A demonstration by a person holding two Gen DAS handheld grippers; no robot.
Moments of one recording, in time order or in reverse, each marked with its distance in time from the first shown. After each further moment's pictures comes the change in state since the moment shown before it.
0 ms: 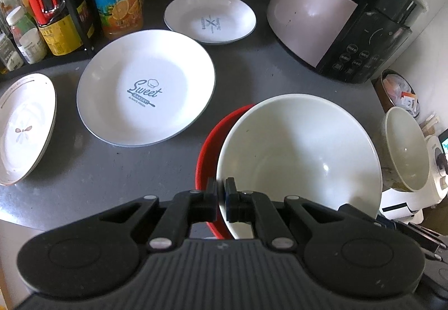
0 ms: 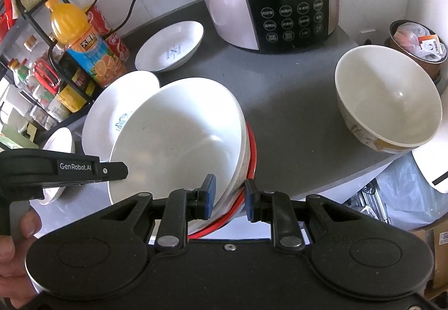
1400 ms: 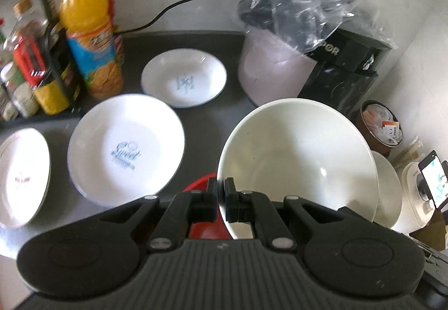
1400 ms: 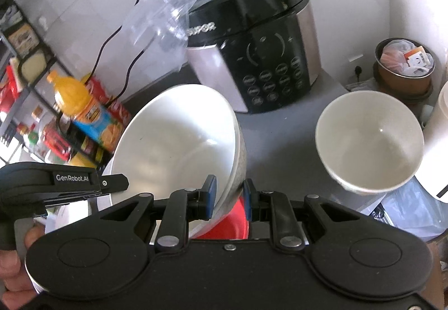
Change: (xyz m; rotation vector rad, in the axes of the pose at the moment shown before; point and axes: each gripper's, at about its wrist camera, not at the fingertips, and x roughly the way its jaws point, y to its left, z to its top) left arm -0.040 -0.039 0.036 0.024 -0.155 -0.028; right arm -0.033 -0.020 0.021 0.090 -0.208 0.034
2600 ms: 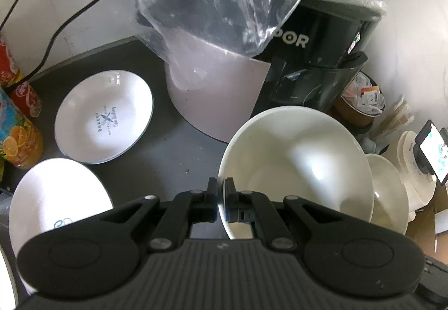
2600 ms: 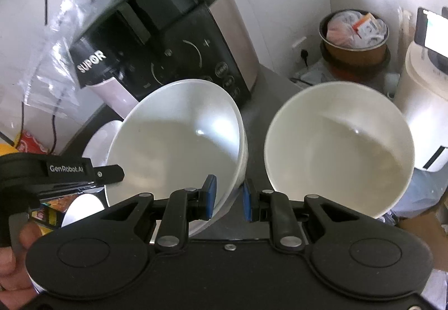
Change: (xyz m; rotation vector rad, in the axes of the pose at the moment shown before) left arm 0.098 -0.064 0.071 0.252 0.068 -0.127; right arm 0.054 -0.052 0.036 0.252 -0.044 -0.176
